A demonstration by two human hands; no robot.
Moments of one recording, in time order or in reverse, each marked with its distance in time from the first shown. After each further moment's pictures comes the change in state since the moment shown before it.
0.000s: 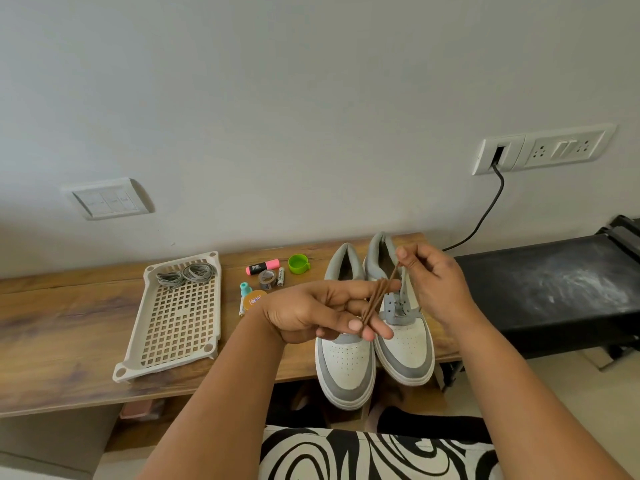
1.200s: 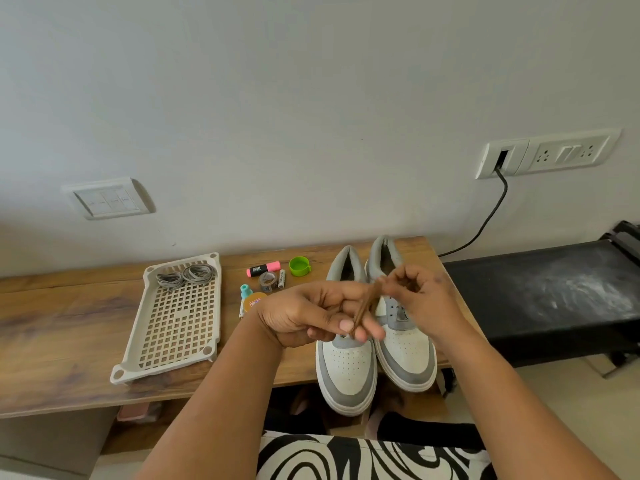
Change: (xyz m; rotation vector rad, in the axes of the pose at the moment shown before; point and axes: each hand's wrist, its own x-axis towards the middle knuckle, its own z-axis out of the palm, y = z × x) left_hand -0.004 -0.005 -0.010 -0.147 -0.014 0.103; right_hand -0.005 0.016 0.015 0.049 -0.081 0.137
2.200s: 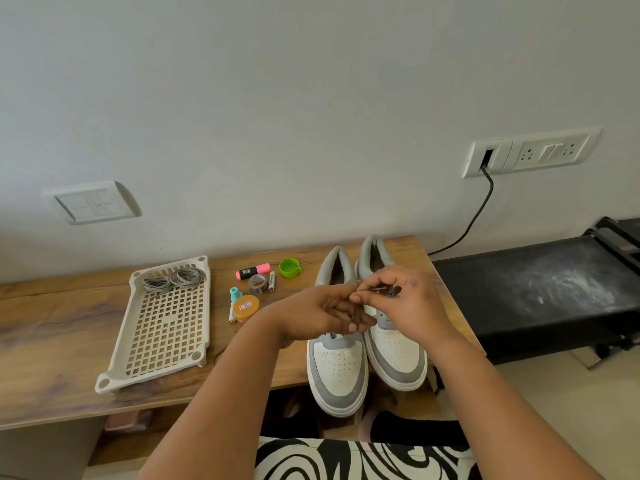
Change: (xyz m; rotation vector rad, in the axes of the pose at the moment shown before) left_hand 0.018 -0.010 0.005 0.496 0.432 -0.251; right_hand -0.006 -0.011 0.002 -0.214 -0.047 -0.285
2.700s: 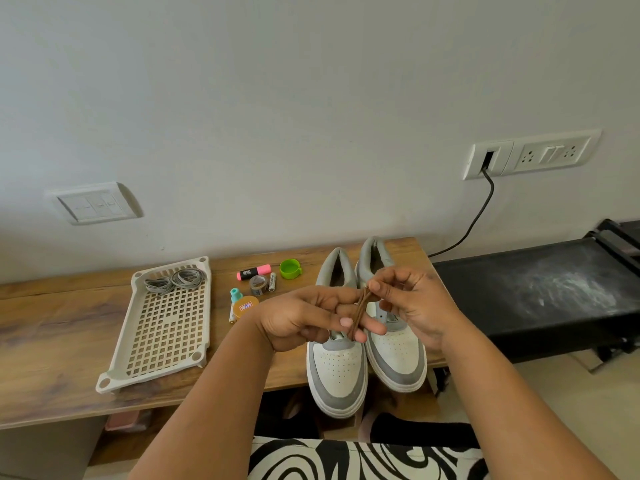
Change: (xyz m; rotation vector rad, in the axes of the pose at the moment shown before) left_hand -0.009 0.001 -0.008 -0.420 -0.307 0.142; right_hand 0.000 -0.003 -0.012 0.641 -0.111 0.379
